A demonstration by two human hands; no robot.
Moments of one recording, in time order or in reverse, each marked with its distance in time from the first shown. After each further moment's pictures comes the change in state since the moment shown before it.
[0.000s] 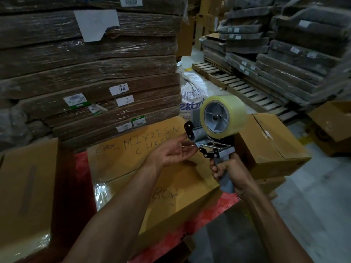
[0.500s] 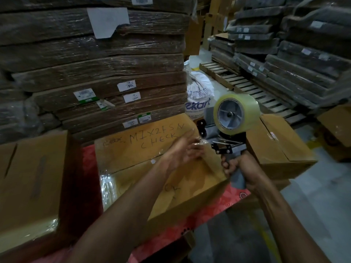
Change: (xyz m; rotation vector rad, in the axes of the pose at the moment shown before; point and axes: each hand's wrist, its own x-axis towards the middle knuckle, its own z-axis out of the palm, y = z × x) left_hand -0.011 -0.025 0.020 0.348 0.158 0.165; right_hand -0.002 -0.011 -0.021 0.008 0.013 0.080
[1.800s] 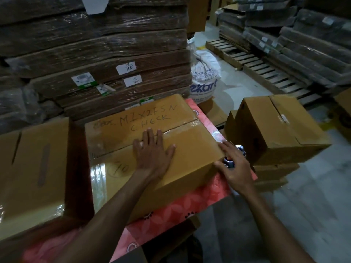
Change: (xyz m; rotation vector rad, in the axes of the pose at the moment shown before) left_hand -0.018 -0.071 -0.088 1.631 0.693 0.259; right_hand 0.033 0.113 -0.023 -0.787 0.218 -0.516
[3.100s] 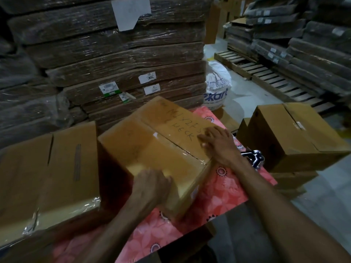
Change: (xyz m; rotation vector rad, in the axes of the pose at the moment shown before) left_hand -0.091 -0.056 -0.070 0.143 -0.239 -0.097; right_hand 0.078 -0.087 0.064 -0.586 -0.286 -0.217
